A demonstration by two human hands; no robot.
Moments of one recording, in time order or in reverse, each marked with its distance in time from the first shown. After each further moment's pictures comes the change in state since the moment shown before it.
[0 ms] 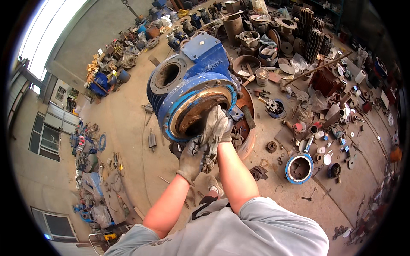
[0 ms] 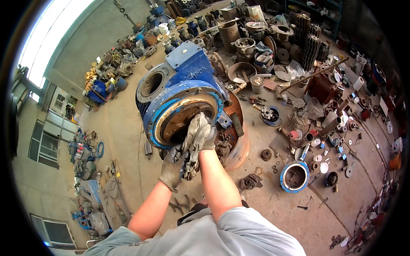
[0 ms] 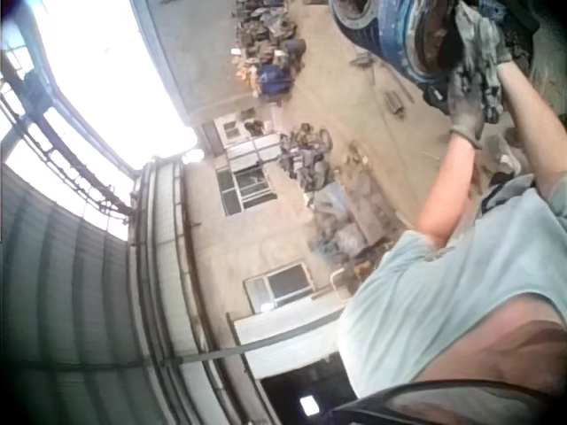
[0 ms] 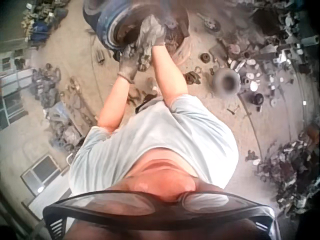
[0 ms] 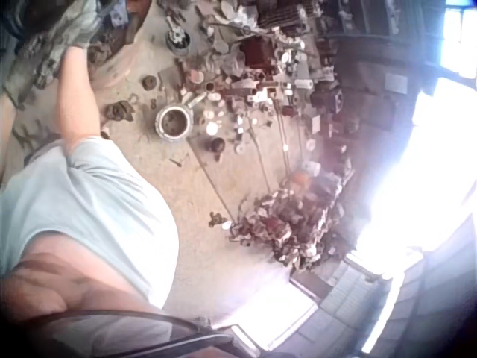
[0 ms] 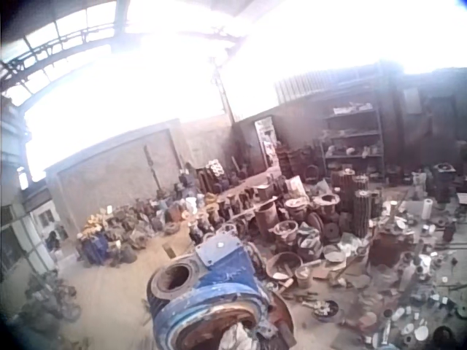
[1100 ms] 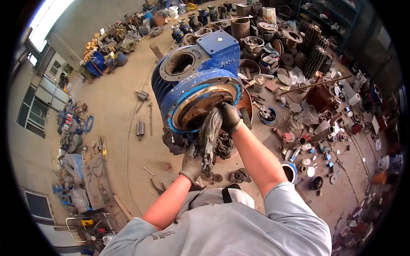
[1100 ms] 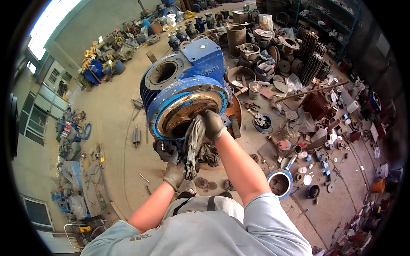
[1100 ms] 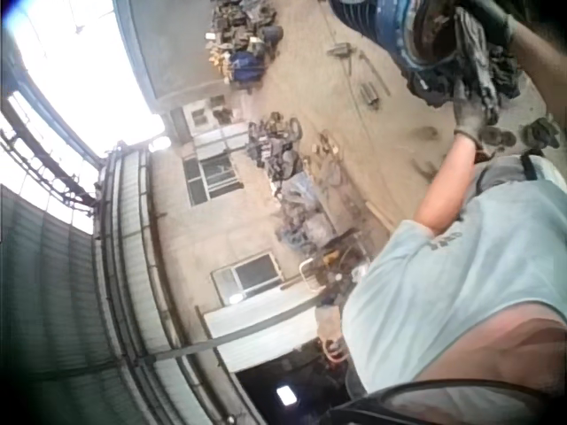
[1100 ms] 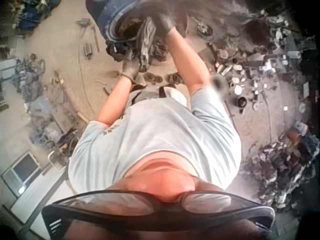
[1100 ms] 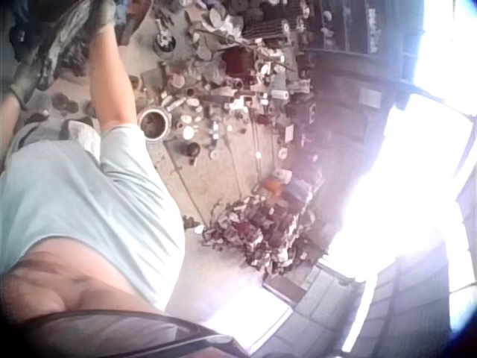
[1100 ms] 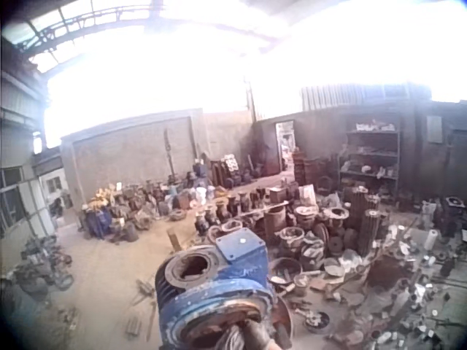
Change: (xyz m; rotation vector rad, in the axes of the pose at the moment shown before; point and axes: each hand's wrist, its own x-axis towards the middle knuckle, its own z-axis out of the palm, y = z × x) left_hand -0.022 -0.098 0.005 -0.049 0.102 0.030; right_hand 0.018 -0.123 0.040 -1.386 -0.720 -0.150
